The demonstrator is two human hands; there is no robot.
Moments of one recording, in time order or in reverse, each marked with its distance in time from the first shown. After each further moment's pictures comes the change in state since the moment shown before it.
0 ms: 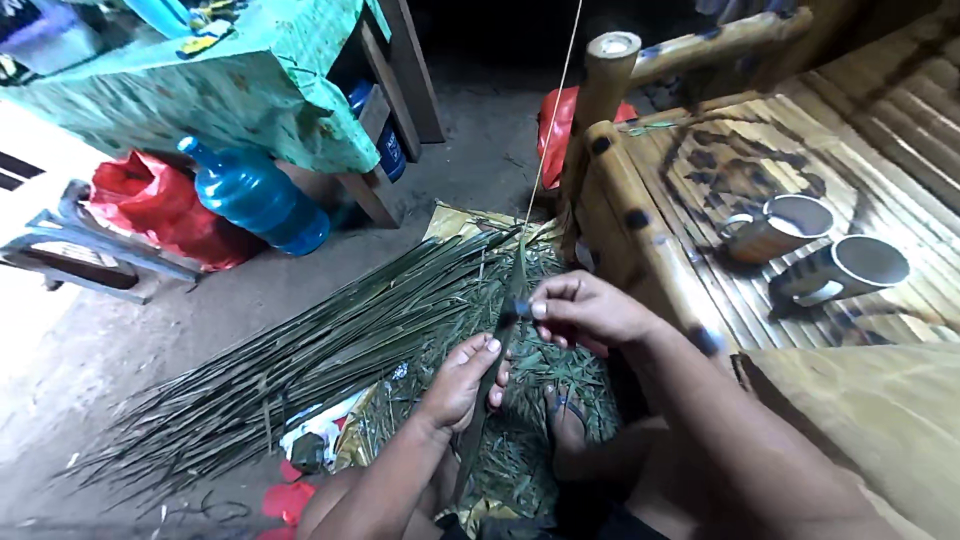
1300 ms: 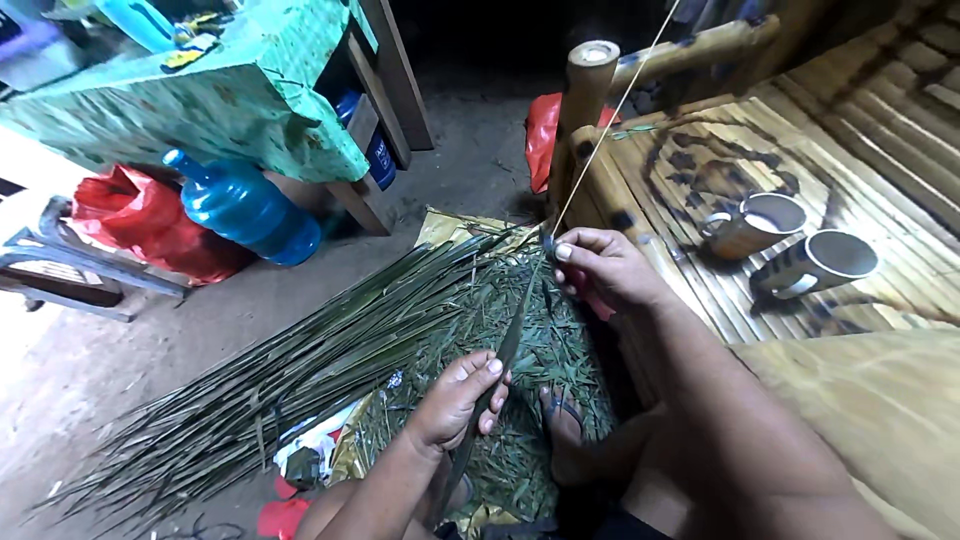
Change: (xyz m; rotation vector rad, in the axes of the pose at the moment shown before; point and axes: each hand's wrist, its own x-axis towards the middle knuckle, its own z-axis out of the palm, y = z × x) left_hand -0.008 0.002 -0.002 -0.028 -0.192 -0.074; right_hand -0.005 -0.015 -0.034 -0.062 0.367 -0.198
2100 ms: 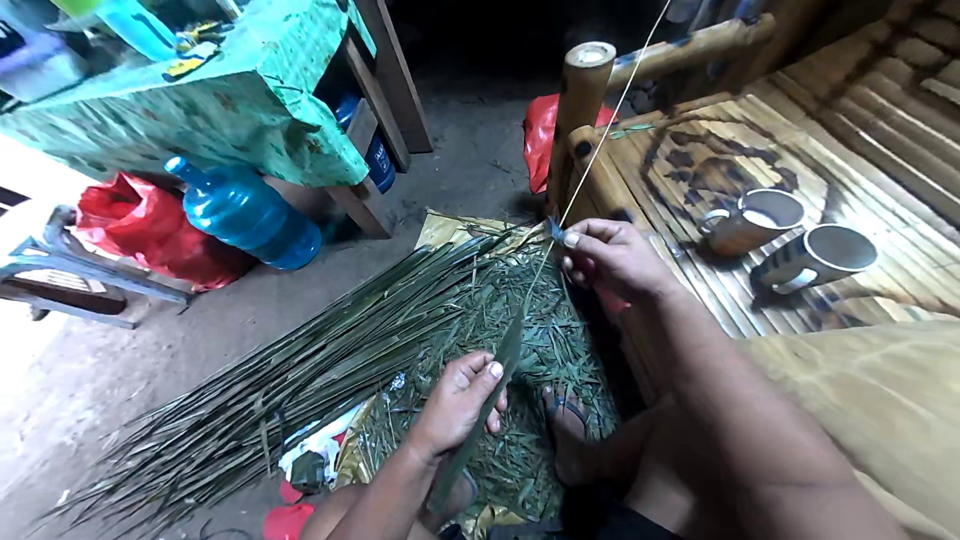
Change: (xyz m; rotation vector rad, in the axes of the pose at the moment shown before) left_hand -0.005 0.001 0.007 0.339 0.176 0.050; right_hand 0.004 -0.001 -0.011 -0.052 0.159 0.083
